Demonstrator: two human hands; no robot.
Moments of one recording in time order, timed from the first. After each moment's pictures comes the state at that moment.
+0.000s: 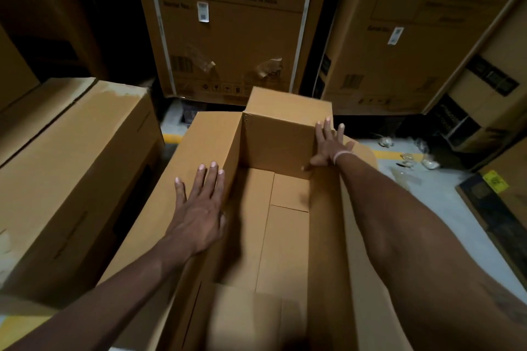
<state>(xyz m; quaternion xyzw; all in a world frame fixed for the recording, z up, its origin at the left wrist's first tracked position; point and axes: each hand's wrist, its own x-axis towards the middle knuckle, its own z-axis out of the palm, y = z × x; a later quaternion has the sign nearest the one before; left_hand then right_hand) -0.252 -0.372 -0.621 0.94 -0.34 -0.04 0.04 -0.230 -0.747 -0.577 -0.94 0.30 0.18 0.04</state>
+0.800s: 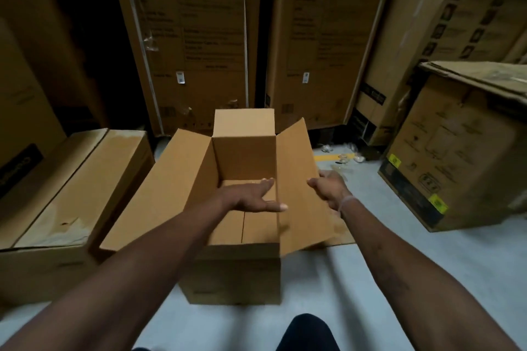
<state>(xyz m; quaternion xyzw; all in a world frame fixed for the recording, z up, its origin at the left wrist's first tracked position) -0.430 -0.413 -0.432 0.80 -0.50 -0.32 0.09 -0.549 -0.628 -0.471 -0.72 0.43 -0.12 0.53</state>
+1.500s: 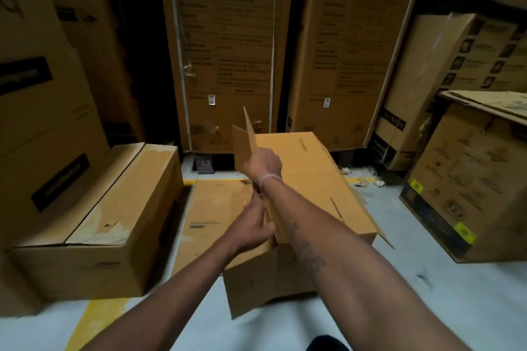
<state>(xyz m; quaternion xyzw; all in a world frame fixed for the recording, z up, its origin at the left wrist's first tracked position) -0.455 -0.330 -0.464 0.80 -0.43 -0.11 0.40 -0.408 -0.440 -0.377 -0.92 0.30 -0.14 0.22</state>
